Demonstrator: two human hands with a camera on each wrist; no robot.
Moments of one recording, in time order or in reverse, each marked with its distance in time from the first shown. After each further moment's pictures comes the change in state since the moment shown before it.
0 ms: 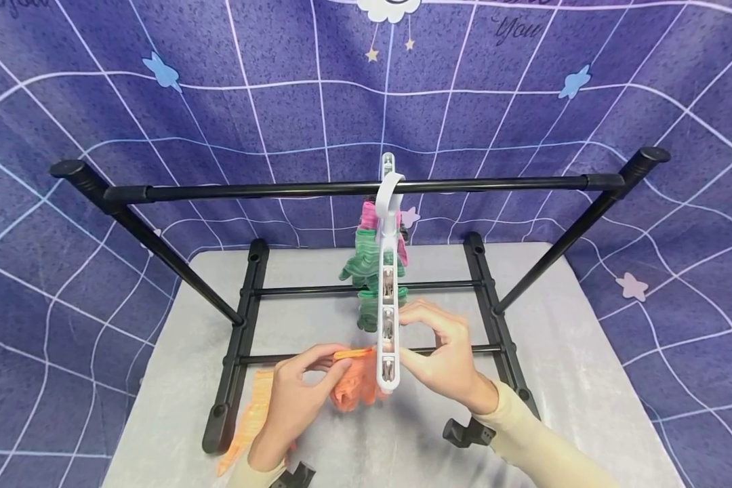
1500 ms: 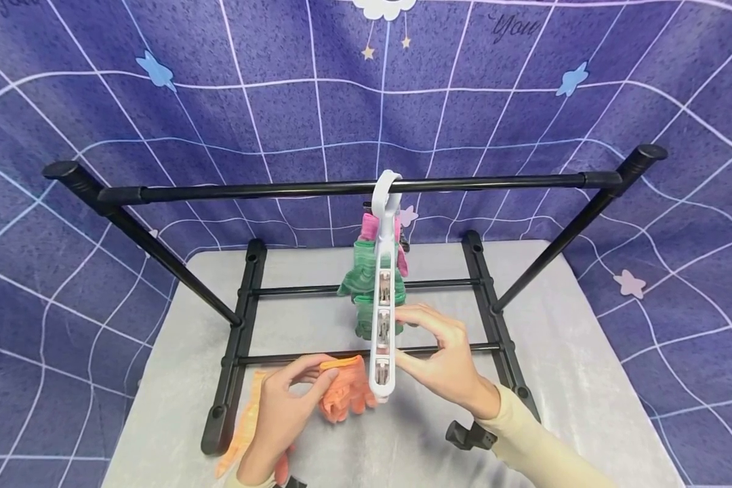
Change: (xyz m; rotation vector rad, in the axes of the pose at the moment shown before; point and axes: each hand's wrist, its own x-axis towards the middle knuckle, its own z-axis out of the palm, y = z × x) left_hand -0.018 -0.009 -0.009 0.039 0.074 -0.079; right_hand -0.010 -0.001 -0.005 -0.098 -0.041 0.045
